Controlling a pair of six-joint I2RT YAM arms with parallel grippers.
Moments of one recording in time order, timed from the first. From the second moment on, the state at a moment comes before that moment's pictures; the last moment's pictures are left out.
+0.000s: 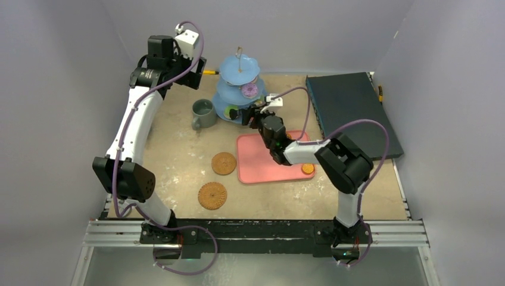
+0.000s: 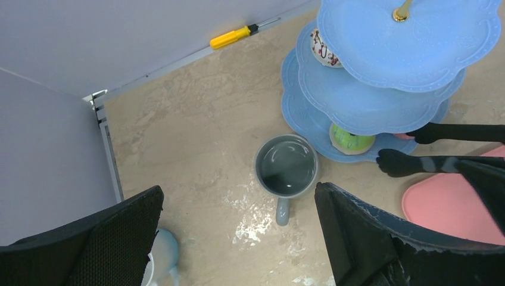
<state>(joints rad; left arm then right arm) -0.15 1.66 1.85 -0.72 0.03 0.25 0.74 1.94 1.02 0.81 0.42 0.40</state>
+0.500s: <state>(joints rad) -0.15 1.66 1.85 -0.72 0.05 0.25 0.74 1.48 0.72 0.58 0.50 0.43</state>
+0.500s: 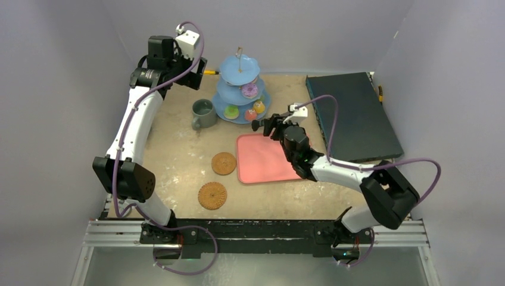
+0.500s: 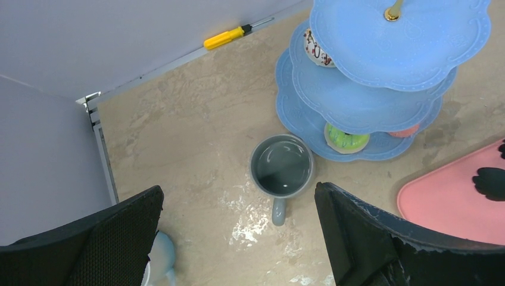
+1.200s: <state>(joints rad) -0.15 1.66 1.85 -0.72 0.08 0.25 0.68 1.36 0.61 0.40 0.71 0.40</state>
